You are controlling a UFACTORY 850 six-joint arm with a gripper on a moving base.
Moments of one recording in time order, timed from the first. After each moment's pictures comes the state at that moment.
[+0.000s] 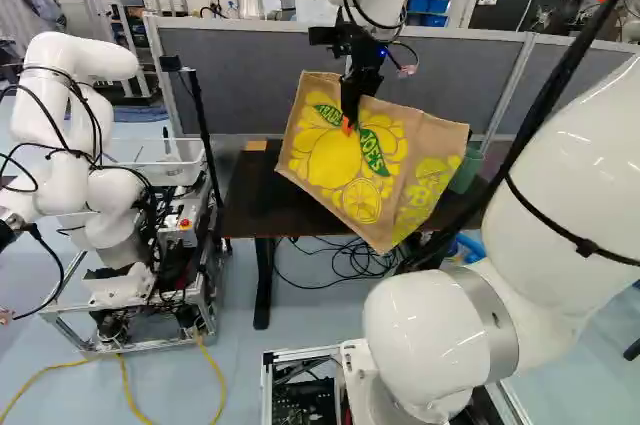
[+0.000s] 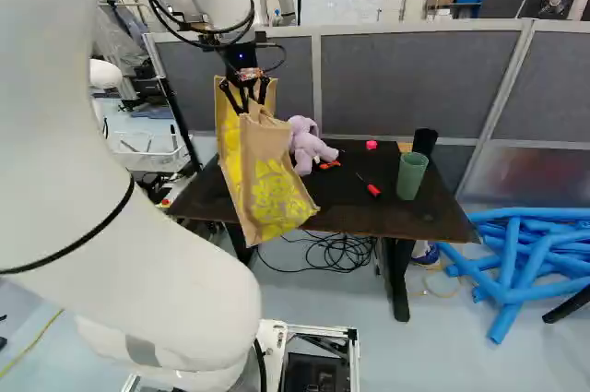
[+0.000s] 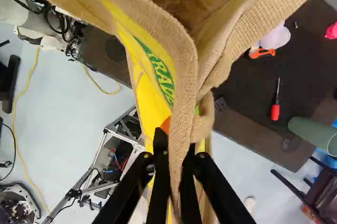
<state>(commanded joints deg) 1.7 5.0 -62.7 4.1 -59.8 -25.3</state>
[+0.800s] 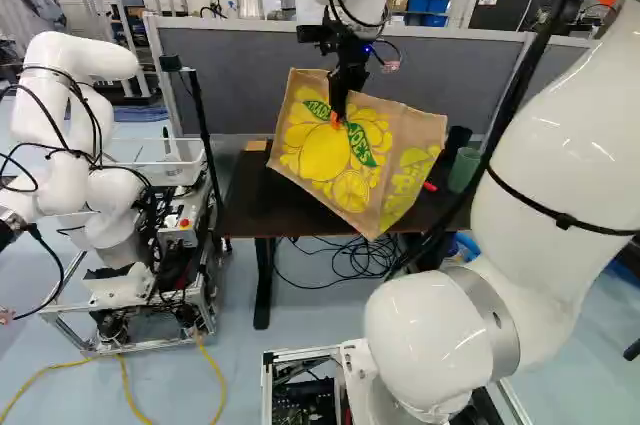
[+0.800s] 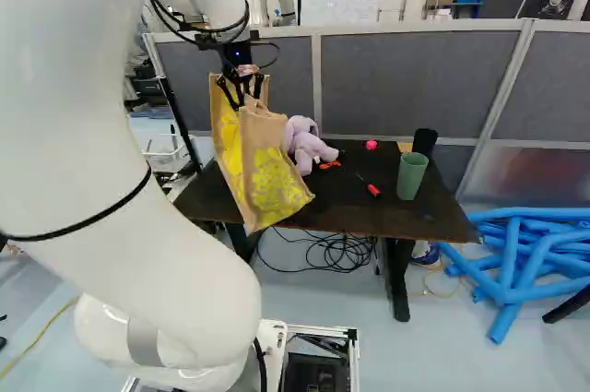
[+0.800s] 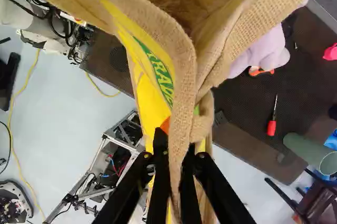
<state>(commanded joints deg) 4.9 -0.3 -68.0 3.9 -58.8 -25.3</state>
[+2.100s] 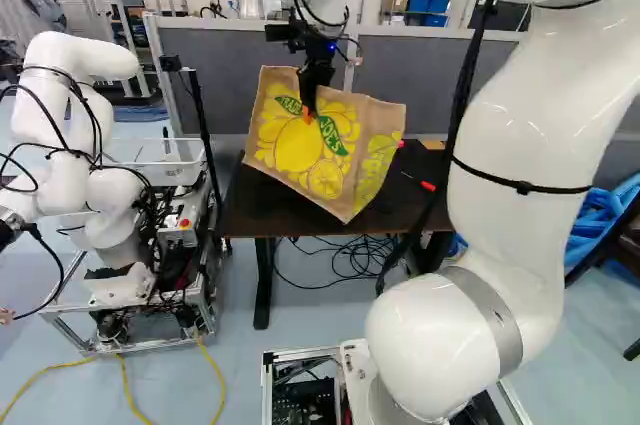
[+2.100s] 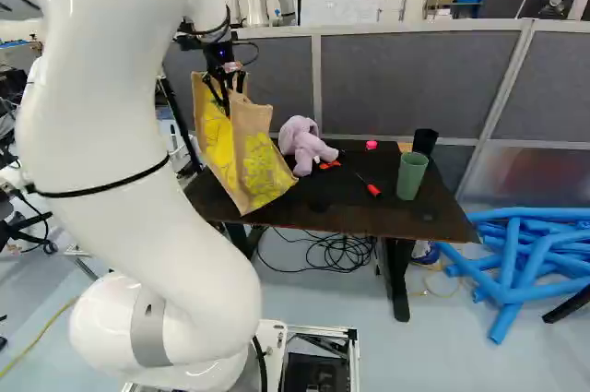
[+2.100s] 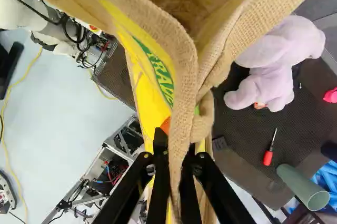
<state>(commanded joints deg) 11.6 -10.4 -77.7 3.9 -58.7 -25.3</state>
